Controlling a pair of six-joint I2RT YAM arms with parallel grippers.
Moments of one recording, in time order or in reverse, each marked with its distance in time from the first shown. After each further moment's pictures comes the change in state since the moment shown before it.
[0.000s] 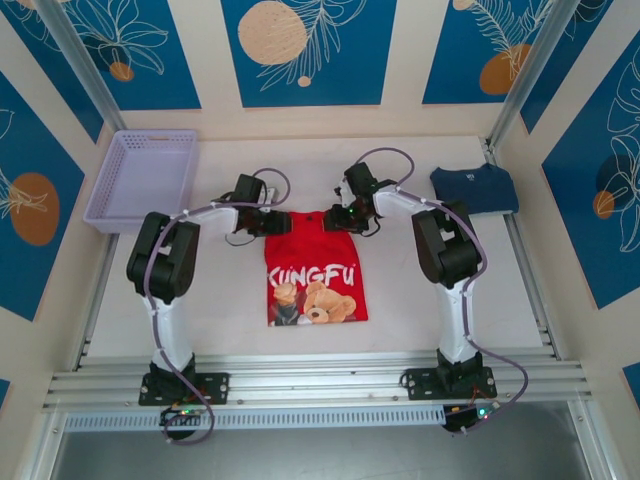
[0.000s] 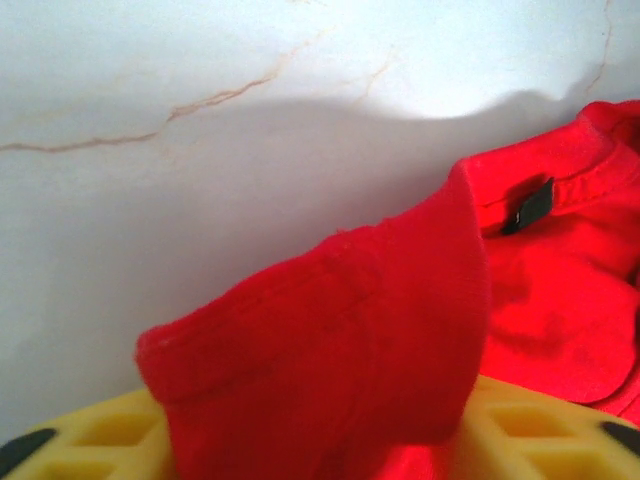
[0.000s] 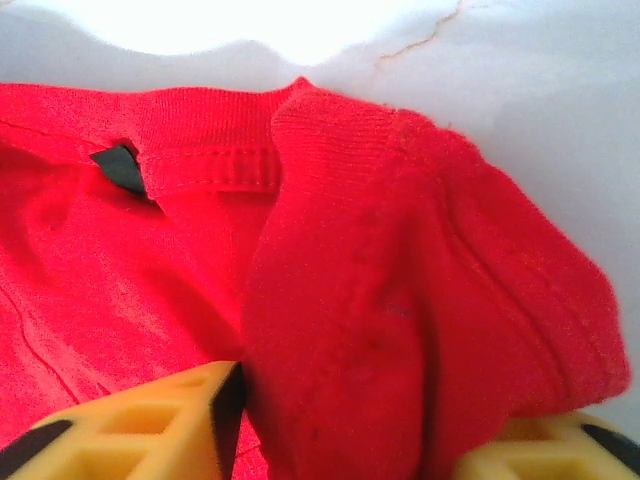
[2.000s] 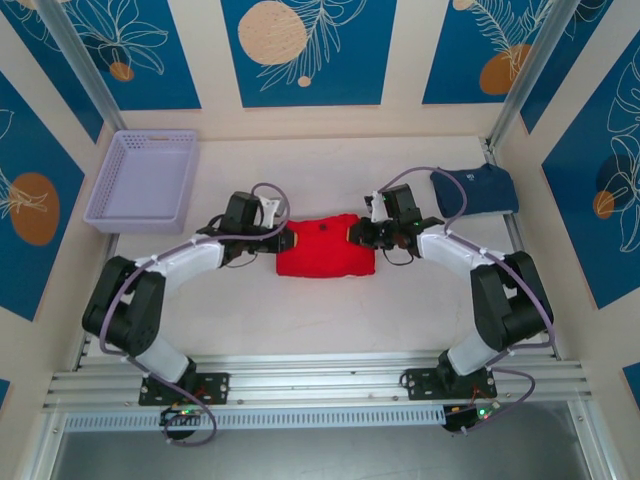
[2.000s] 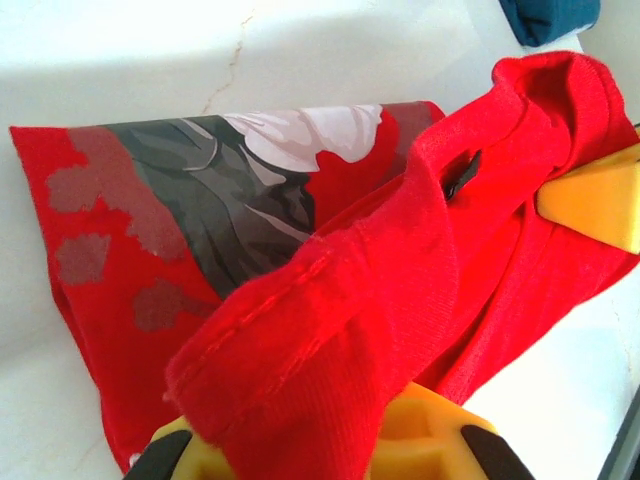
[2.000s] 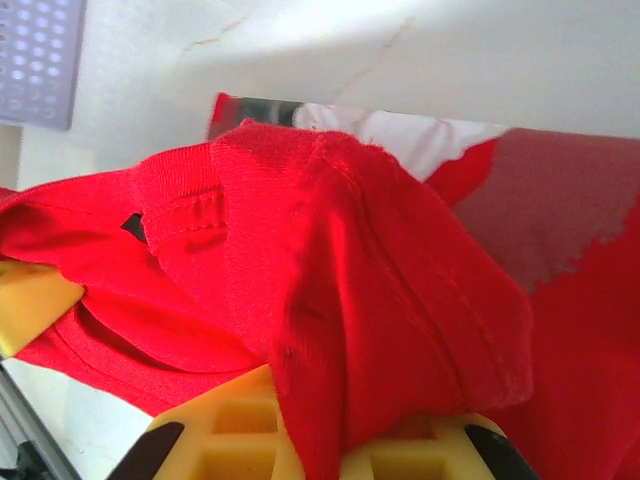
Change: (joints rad) left arm -0.099 -0.397 -0.329 0.175 0.125 -0.053; right arm -0.050 -0.569 -0.594 0.327 -0.075 0.155
